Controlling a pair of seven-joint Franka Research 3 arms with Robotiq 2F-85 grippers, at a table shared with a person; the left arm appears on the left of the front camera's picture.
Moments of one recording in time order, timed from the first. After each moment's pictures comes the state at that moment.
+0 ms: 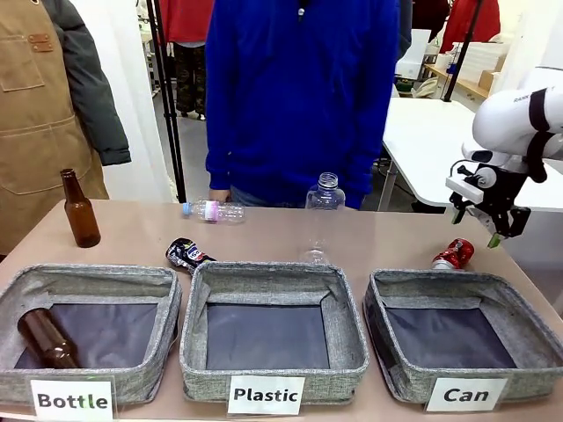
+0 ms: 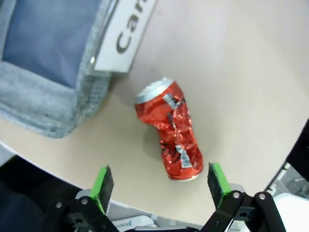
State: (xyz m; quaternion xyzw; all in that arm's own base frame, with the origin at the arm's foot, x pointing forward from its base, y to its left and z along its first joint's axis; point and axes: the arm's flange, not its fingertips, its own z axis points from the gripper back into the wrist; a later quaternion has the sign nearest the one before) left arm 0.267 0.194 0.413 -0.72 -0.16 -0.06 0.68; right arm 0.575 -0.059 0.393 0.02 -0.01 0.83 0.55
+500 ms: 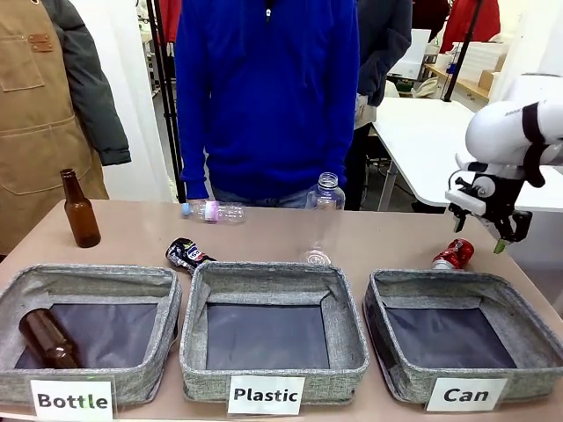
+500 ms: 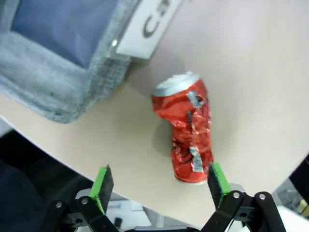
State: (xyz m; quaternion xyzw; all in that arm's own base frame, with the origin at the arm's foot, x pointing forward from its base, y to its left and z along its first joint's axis) left arm 0.274 0.150 0.400 -0.73 -0.12 -0.09 0.66; right arm 0.570 -0.052 0.376 0.00 0.04 0.87 0.49
